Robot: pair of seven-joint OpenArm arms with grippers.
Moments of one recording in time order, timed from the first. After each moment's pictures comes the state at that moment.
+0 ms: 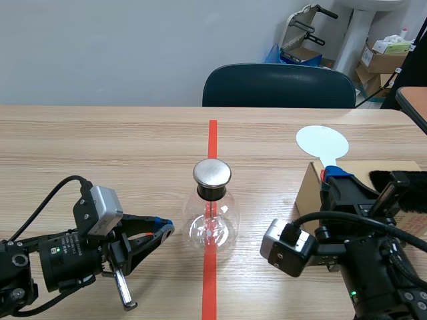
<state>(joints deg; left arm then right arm) -9.0 -34.3 54.0 57.8 -11.0 -20.0 -44.4 -29.0 17.6 -16.7 91.1 -84.3 -34.2 -12.2</state>
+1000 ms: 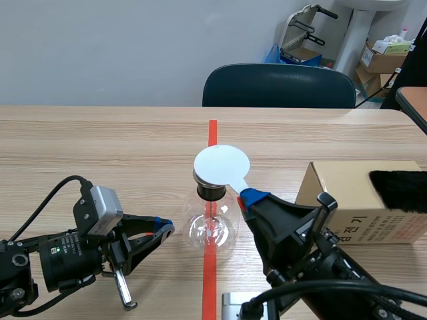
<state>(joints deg) -9.0 -34.3 54.0 57.8 -11.0 -20.0 -44.4 -29.0 17.6 -16.7 91.1 -84.7 -34.2 21.7</state>
